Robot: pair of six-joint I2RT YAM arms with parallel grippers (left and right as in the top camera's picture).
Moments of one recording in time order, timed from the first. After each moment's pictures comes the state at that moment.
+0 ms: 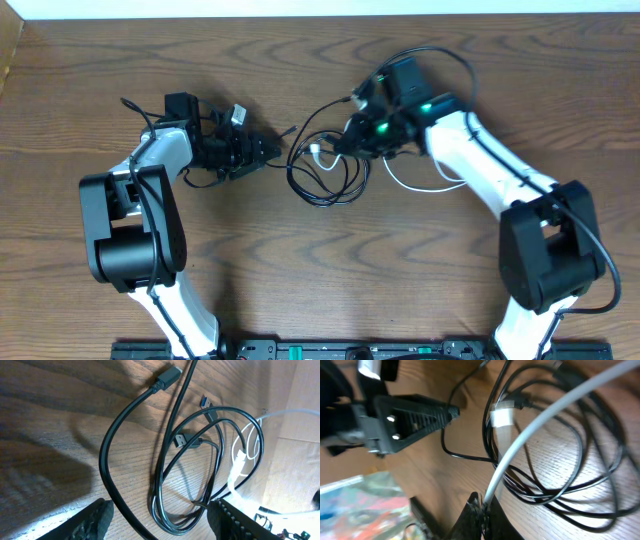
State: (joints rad) left arm 0.13 1.99 1.19 -0.59 0.86 -0.10; right arm 0.40 1.94 1.45 -0.59 -0.71 0.53
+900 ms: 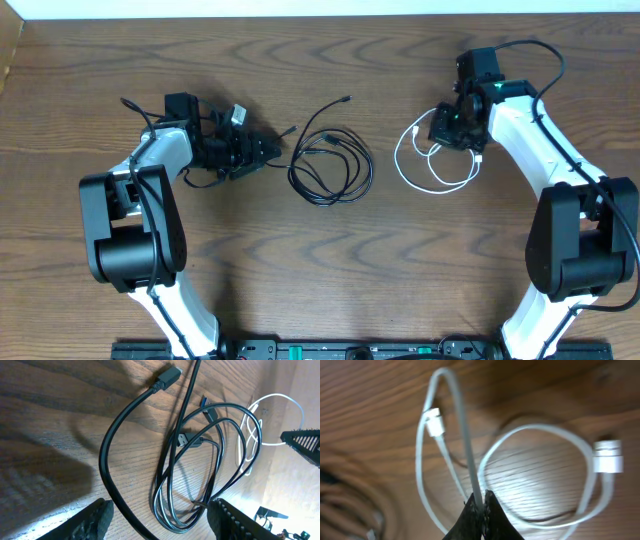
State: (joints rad) left arm 0.13 1.99 1.19 -0.59 0.86 -0.10; right arm 0.15 1.94 1.45 -0.81 -0.09 0.49
